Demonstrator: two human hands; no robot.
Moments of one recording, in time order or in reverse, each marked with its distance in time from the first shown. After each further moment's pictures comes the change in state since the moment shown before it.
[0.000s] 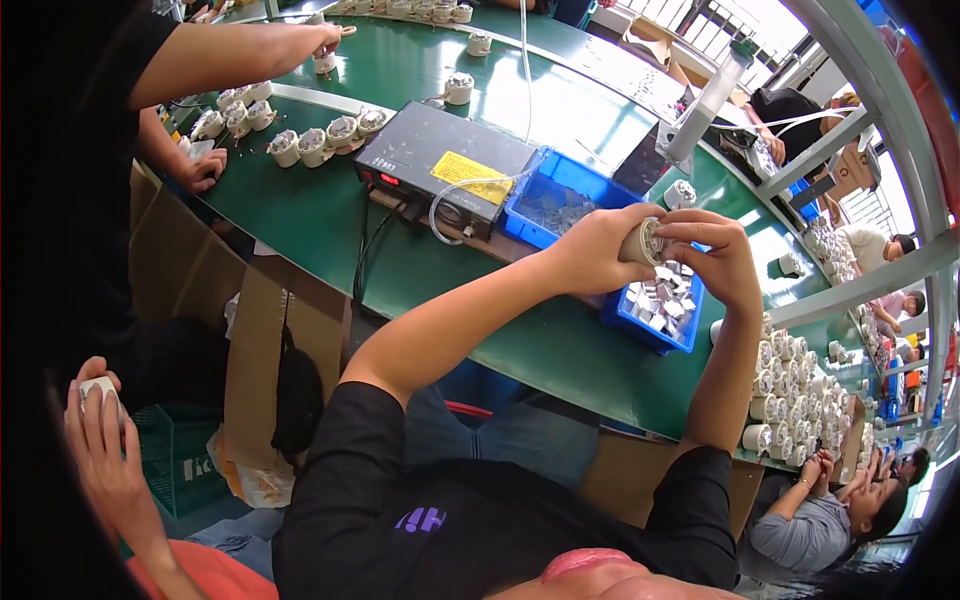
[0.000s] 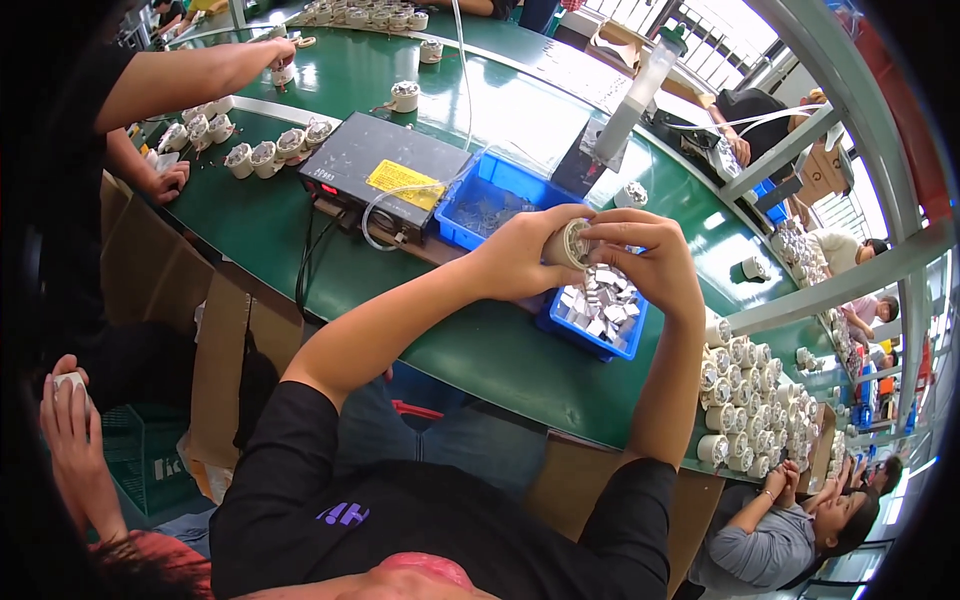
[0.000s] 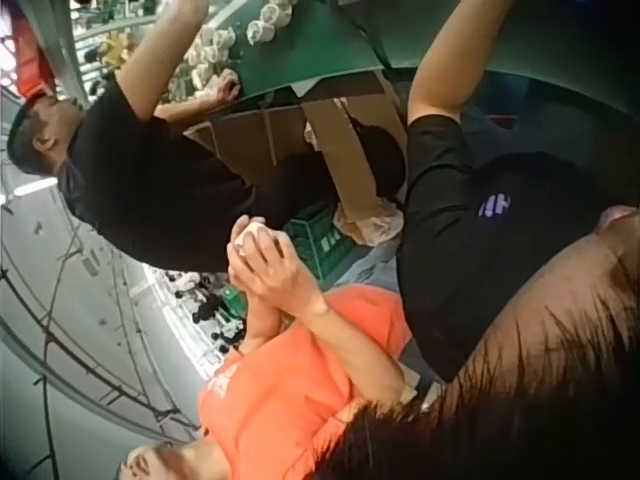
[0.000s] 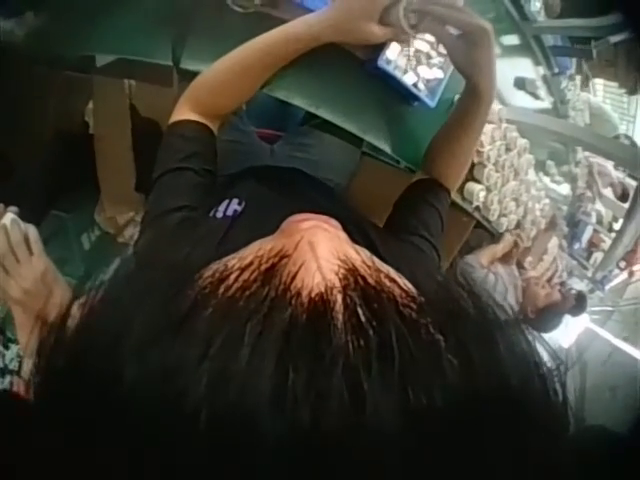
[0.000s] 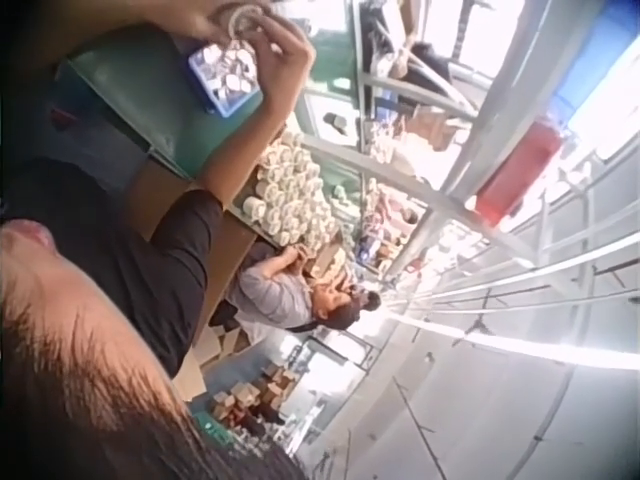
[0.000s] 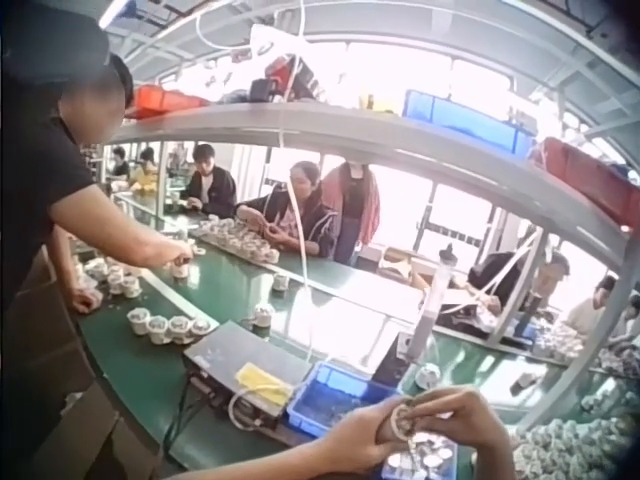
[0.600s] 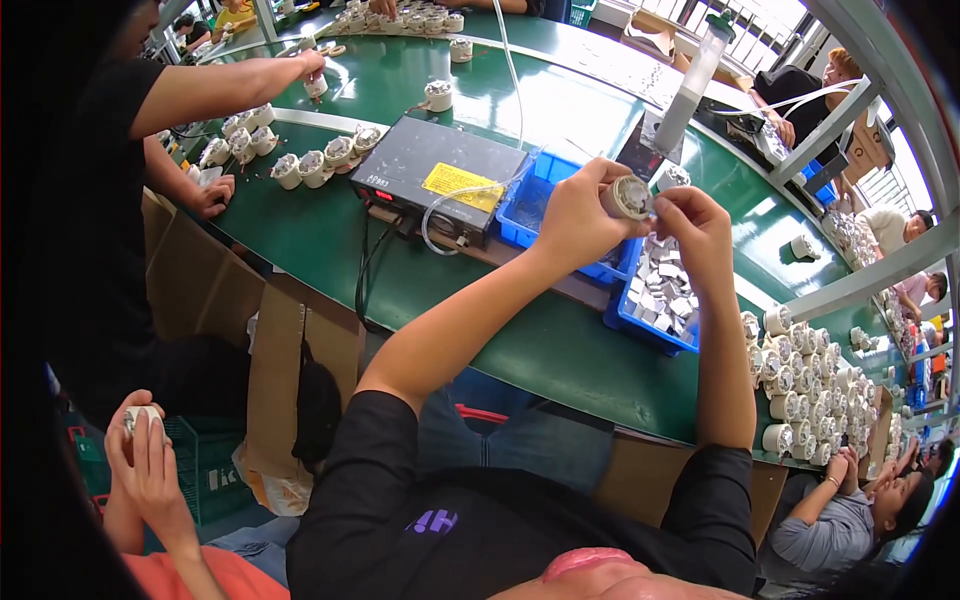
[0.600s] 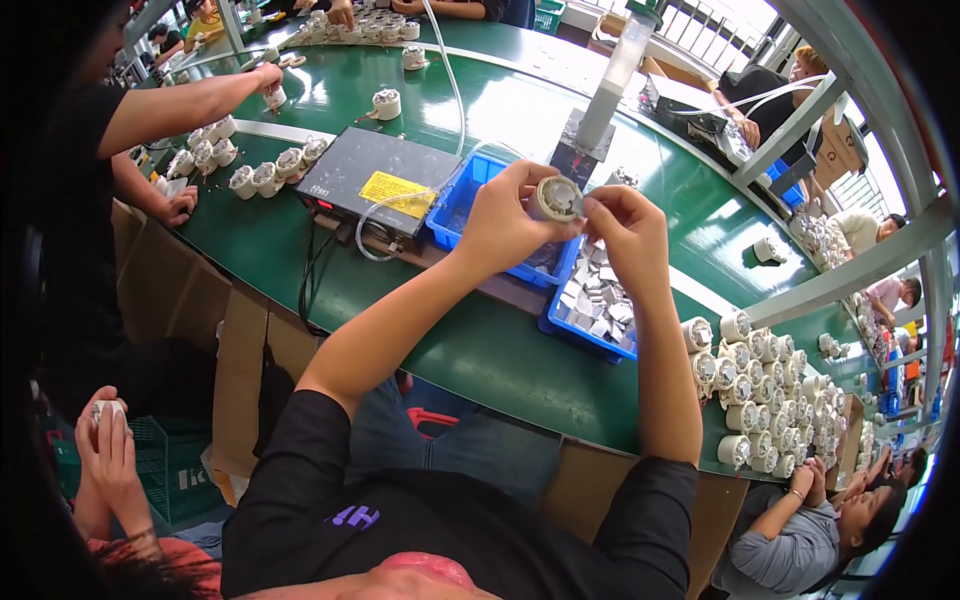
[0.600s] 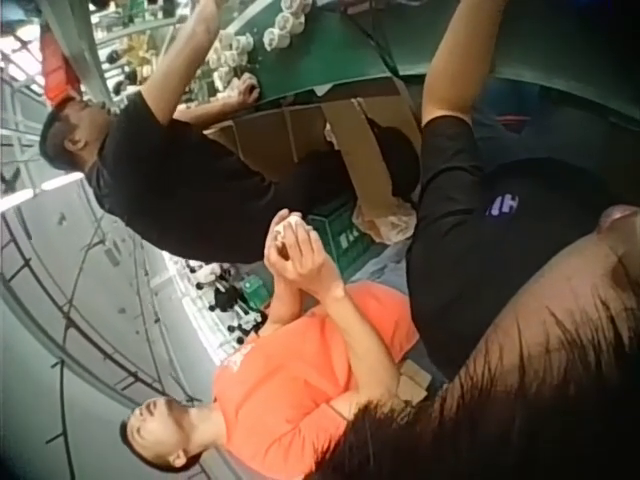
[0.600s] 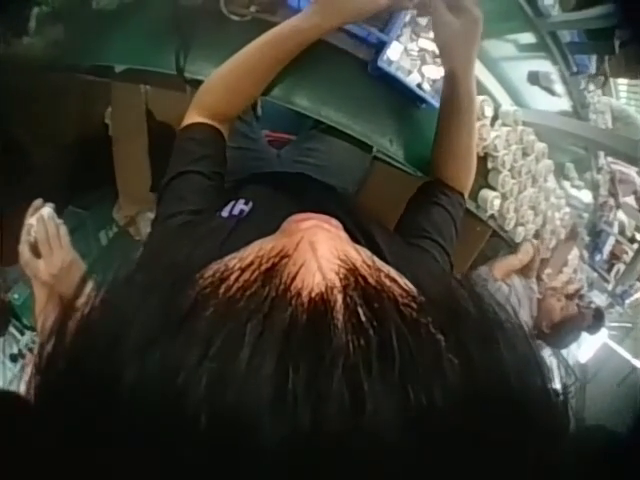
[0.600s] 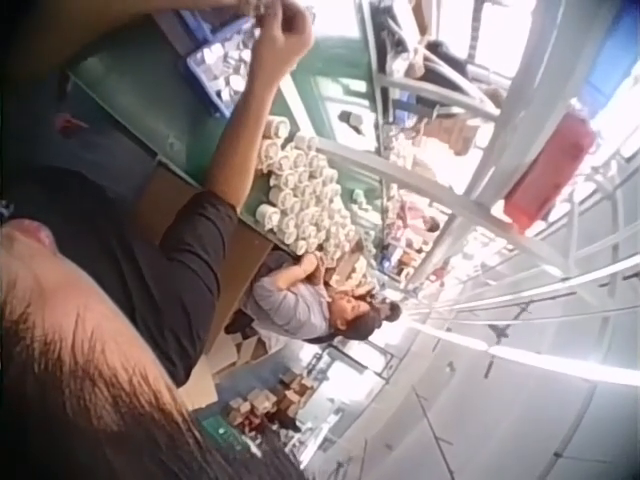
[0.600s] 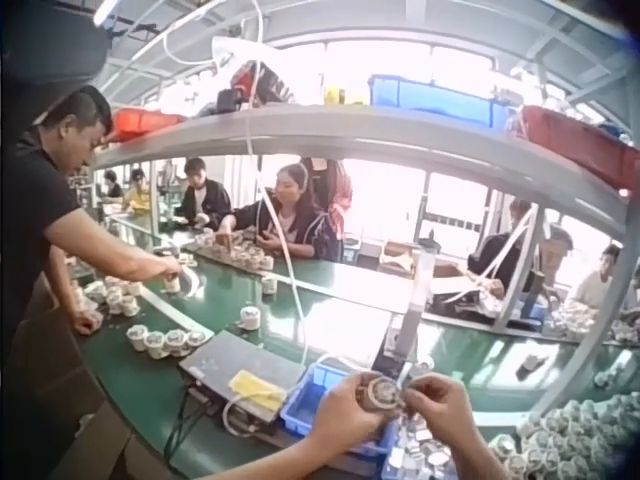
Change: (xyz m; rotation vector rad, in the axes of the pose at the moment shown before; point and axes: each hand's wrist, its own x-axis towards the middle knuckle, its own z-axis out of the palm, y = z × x) left_hand 0.023 0.000 -0.004 0.159 0.231 -0.213; right_hand 0.003 0.034 0.036 0.221 0.348 0.346
